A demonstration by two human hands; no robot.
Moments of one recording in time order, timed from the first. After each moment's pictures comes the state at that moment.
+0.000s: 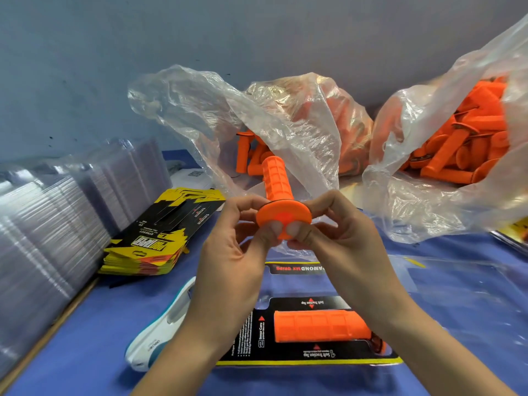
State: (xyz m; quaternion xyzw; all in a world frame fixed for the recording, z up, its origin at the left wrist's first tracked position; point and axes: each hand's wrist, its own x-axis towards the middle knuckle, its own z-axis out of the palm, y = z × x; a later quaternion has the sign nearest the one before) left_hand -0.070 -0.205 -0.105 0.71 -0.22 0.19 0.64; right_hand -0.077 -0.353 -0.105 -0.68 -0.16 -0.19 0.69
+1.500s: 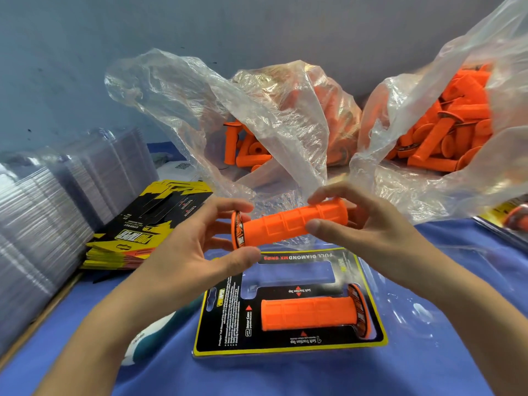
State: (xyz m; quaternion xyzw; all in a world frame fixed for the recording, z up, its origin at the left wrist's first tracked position) left_hand -0.049 -0.151 -0.106 0.79 -0.30 -0.01 0.53; right_hand -0.074 -0.417 -0.107 -0.79 -0.19 -0.09 0.57
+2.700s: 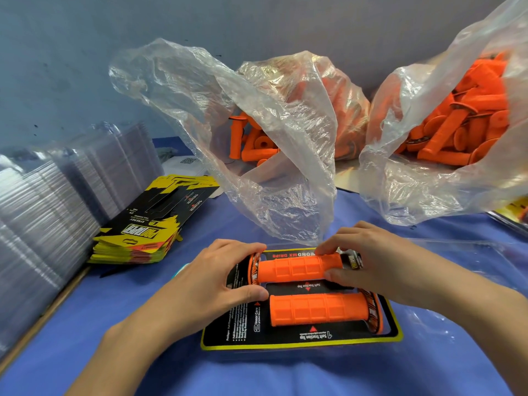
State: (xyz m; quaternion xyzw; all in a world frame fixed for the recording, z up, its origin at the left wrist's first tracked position) left_hand -0.043 -0.142 -0.153 0.91 -0.31 -0.01 0.27; right_hand -0.070 -0.434 -0.139 -0.96 -0.19 -0.03 0.19
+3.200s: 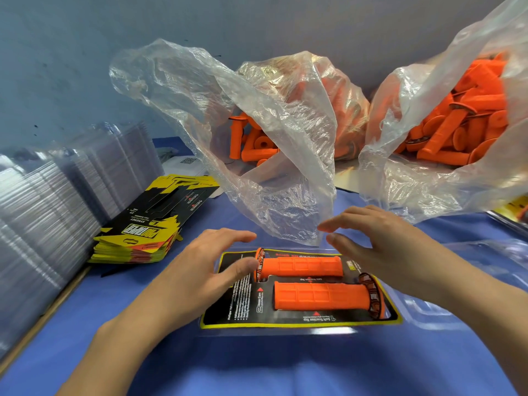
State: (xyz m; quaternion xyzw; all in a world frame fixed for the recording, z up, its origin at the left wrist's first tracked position) left_hand -0.041 -0.136 -0.145 0.90 -0.30 0.08 0.30; right_hand -0.070 -0.433 -0.129 -0.94 -0.19 -0.12 0.24
